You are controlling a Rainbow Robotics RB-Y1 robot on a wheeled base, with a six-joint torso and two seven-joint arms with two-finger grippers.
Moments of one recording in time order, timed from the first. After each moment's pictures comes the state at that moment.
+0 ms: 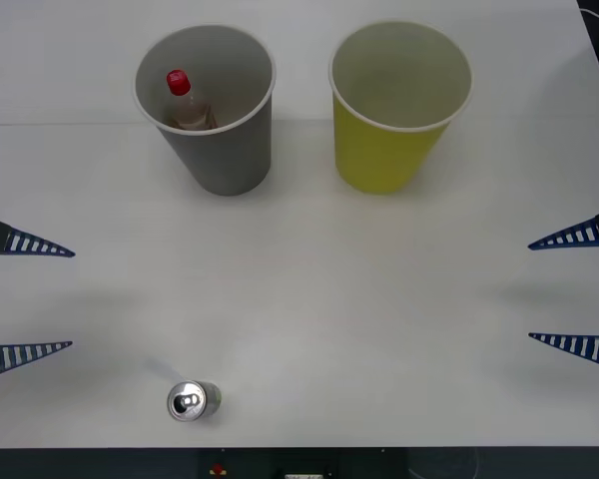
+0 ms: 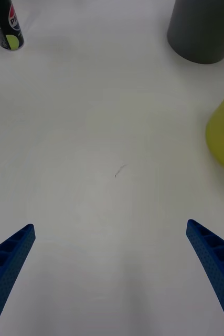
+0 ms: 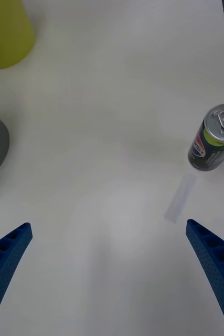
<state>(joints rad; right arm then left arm) 0.26 -1.13 -0.26 -2.01 1.31 -1.13 -0.09 0.27 1.11 0.28 -1.88 -1.24 -1.20 -0.14</state>
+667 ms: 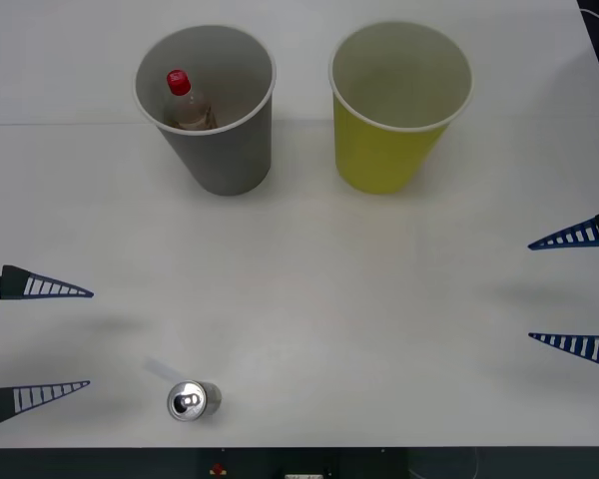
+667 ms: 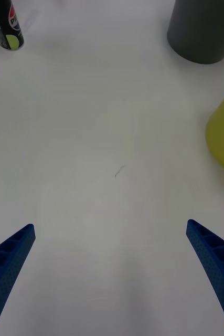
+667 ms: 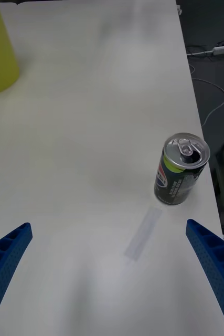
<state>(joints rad) 0.26 -1.13 -0.26 -2.01 1.31 -1.13 -0.09 0.23 1.11 0.03 -1.61 -0.93 -1.22 -0.47</state>
